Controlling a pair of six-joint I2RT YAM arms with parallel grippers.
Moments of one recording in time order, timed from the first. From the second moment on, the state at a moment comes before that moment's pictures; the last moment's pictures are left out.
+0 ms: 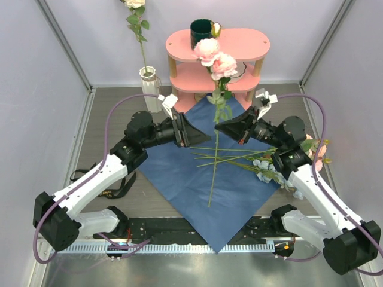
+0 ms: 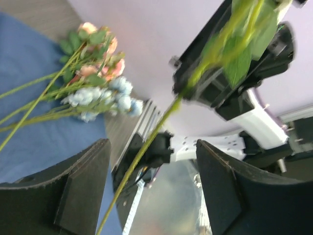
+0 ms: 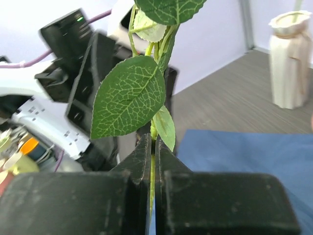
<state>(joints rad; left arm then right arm) -0.69 1.18 0.99 0.10 0.56 -0.87 0.32 0.95 0.80 0.41 -0.79 0.59</state>
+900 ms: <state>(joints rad) -0.62 1.20 1.04 0.28 0.64 -0.94 0.54 1.03 0.83 0.41 -0.77 0.53</state>
